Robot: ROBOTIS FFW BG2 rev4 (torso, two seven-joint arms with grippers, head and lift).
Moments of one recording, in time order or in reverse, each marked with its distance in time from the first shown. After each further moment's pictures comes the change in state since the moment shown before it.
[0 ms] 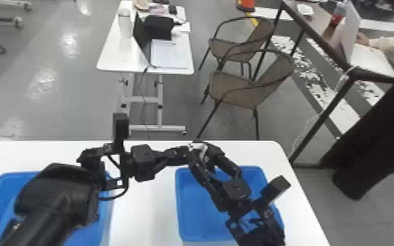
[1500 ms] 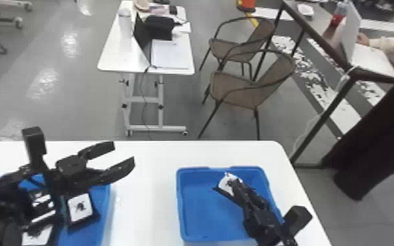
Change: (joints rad) left arm 0.329 0.130 0.347 -0.428 0.011 0.150 0.134; right arm -0.020 0.000 -0.188 0.294 0.016 -0.054 -0.167
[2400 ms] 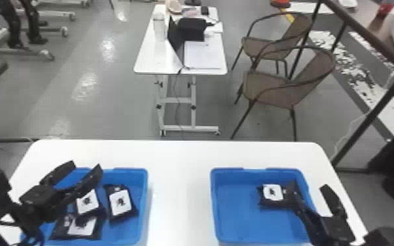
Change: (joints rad) left arm 0.283 -0.122 0.375 -0.246 -0.054 0.019 0.217; right arm 0.177 0.000 -0.032 -0.308 -0.034 -0.067 0.001
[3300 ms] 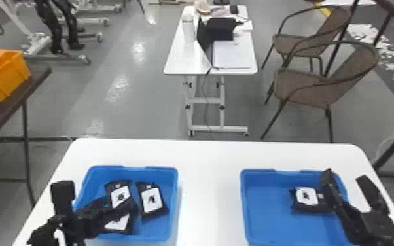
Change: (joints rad) left arm -0.062 0.053 -0.050 0.183 -0.162 0.210 0.158; right arm 0.007 0.000 0.025 -0.093 -0.036 0.033 0.028
